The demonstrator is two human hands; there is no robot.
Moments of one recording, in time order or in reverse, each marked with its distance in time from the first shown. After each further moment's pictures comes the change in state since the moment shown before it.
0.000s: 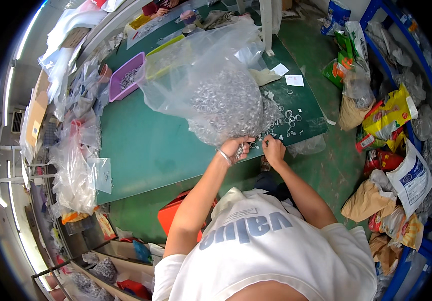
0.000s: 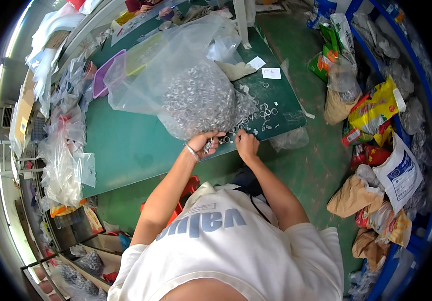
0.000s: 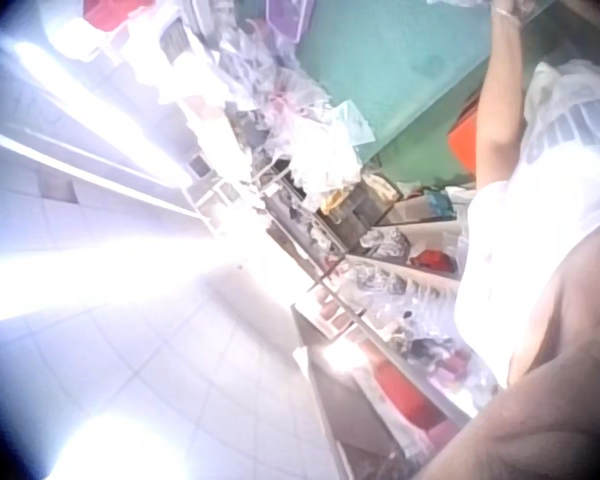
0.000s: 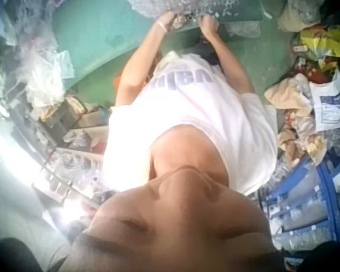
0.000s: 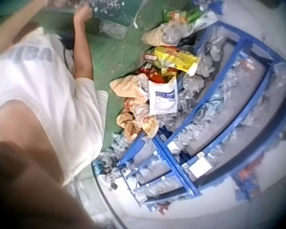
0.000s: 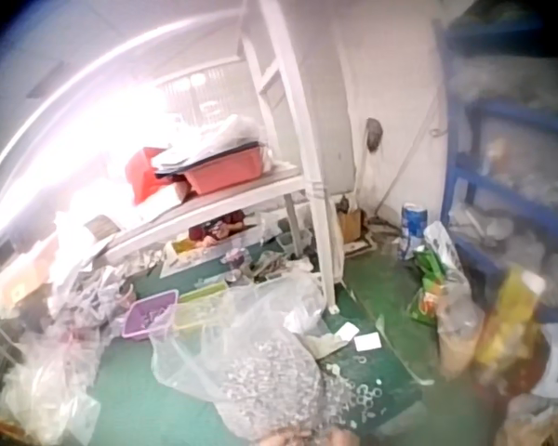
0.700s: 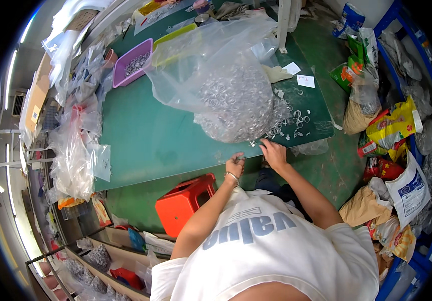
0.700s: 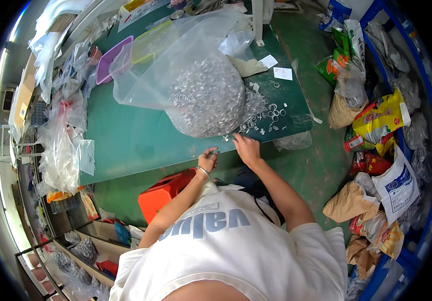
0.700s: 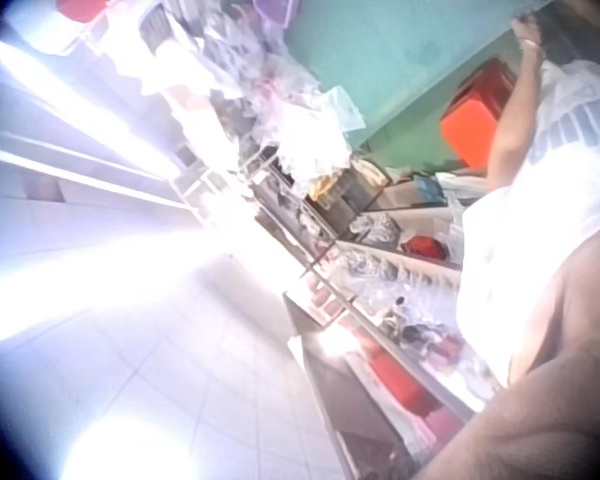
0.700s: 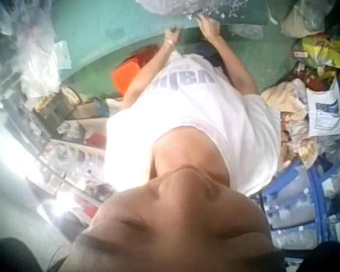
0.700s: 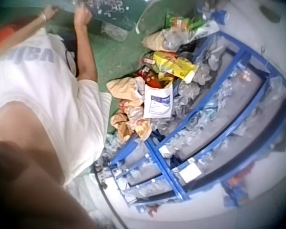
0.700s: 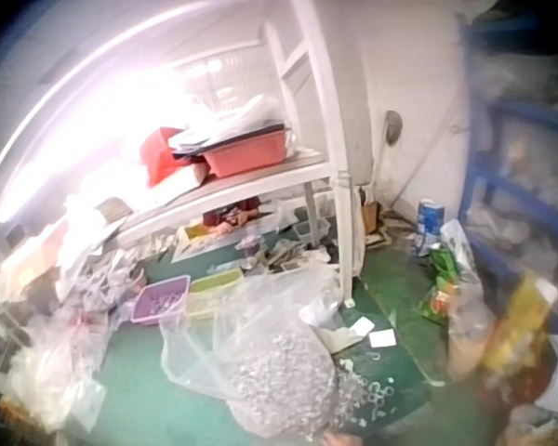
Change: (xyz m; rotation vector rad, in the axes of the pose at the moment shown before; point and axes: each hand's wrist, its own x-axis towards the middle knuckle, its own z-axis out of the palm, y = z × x) left_hand 0.032 -0.128 -0.066 0.161 0.503 0.372; right_hand -0.013 -0.011 -0.009 0.019 -0.014 -0.445
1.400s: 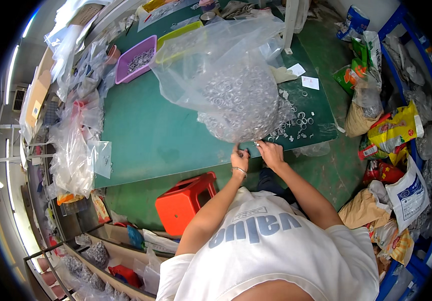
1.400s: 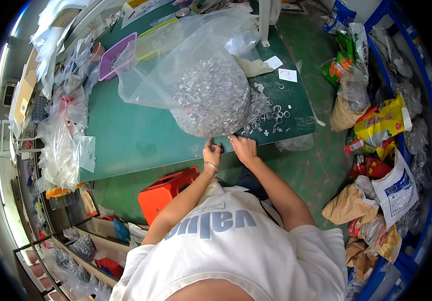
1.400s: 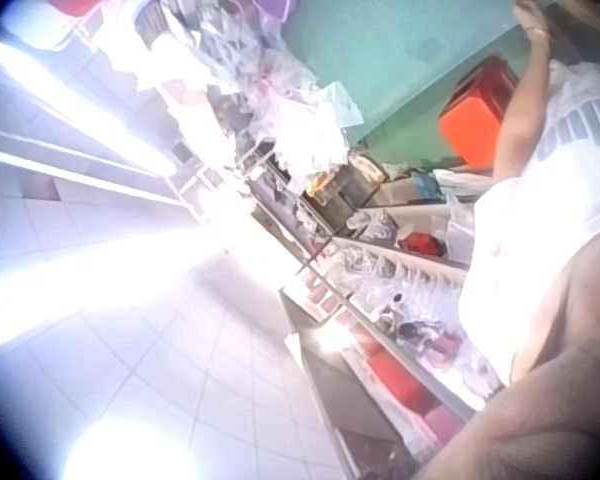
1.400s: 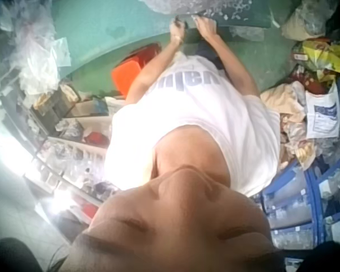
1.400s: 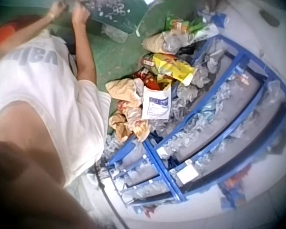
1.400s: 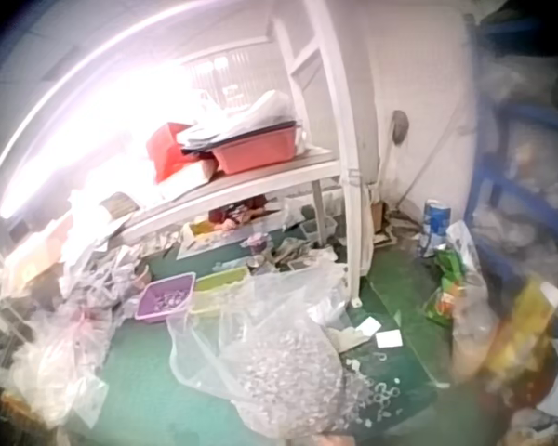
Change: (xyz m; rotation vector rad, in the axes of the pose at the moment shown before) left_hand 0.029 -0.006 0.021 0.139 0.266 0.405; right_hand 0.008 -0.003 0.024 -0.055 -0.101 -0.040
